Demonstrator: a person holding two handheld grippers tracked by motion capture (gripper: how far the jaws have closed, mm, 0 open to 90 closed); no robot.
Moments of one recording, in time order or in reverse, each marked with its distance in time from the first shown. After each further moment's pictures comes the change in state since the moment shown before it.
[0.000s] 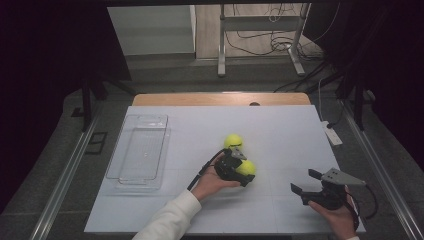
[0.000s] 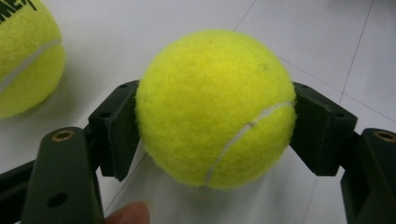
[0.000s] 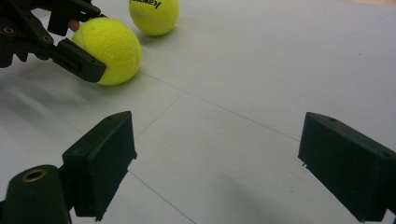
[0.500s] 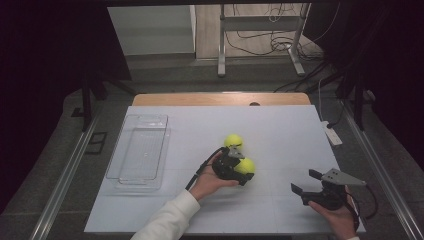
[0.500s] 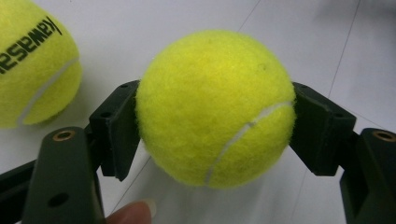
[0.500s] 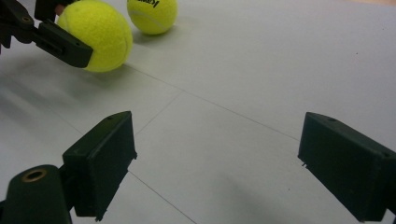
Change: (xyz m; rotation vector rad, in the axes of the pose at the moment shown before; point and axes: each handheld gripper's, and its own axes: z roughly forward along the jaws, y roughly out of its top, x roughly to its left) left arm -0.001 0.002 -0.016 -0.047 0.001 0.017; right arm 0.000 -0.001 0.000 0.002 -0.006 -0.001
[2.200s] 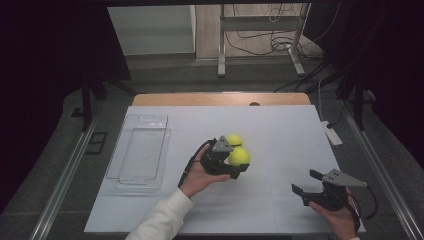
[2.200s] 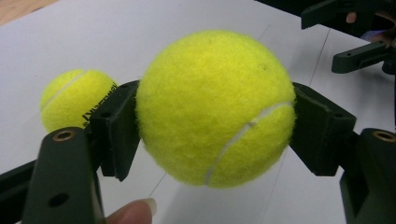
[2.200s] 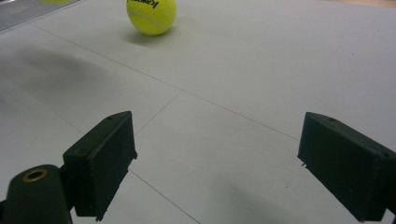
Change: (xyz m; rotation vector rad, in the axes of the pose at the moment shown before) left arm 0.000 0.009 -0.057 -0.163 0.020 0.008; right arm 0.001 -0.001 -0.003 -0.005 -0.008 -0.003
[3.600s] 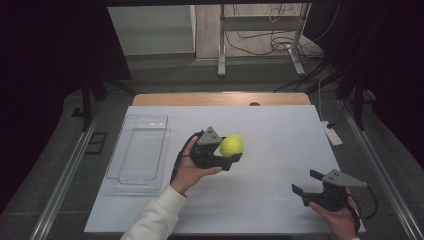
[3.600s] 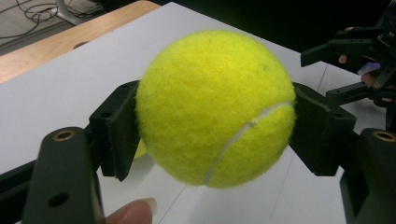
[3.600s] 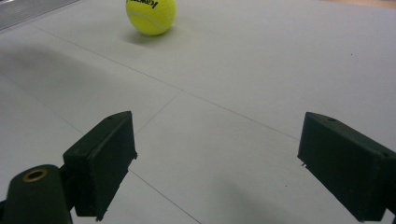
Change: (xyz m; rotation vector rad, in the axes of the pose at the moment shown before) left arm 0.010 0.011 -0.038 -0.105 0.046 -0.027; right arm 0.001 0.000 -0.001 0.000 -0.004 0.002
